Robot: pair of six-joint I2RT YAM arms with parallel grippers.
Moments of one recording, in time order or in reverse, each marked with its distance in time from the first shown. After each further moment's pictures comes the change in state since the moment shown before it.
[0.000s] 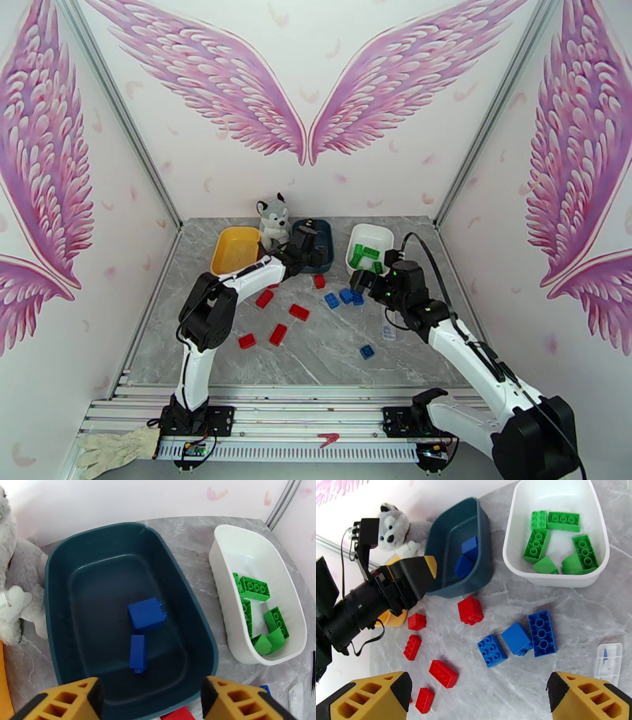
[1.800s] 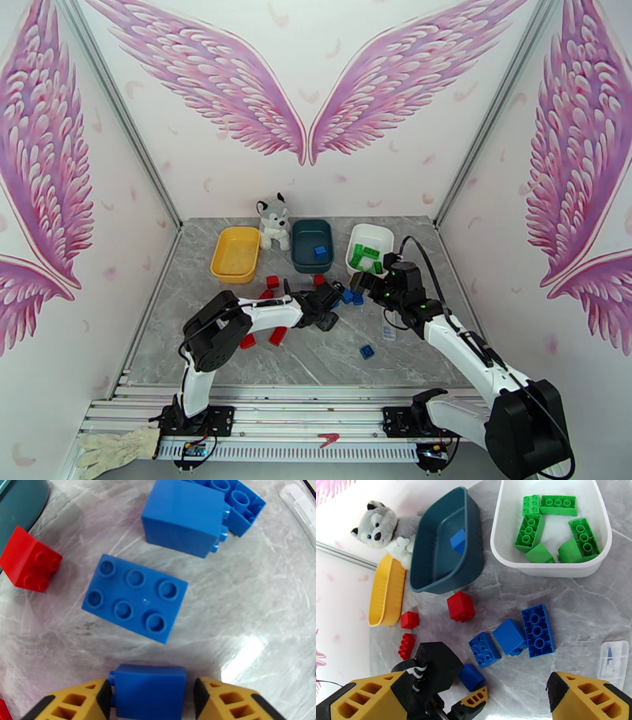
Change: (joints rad) left arm -0.272 -0.076 -0.348 -0.121 0.007 0.127; right arm -0.045 0.084 -0.040 0.077 -0.076 0.007
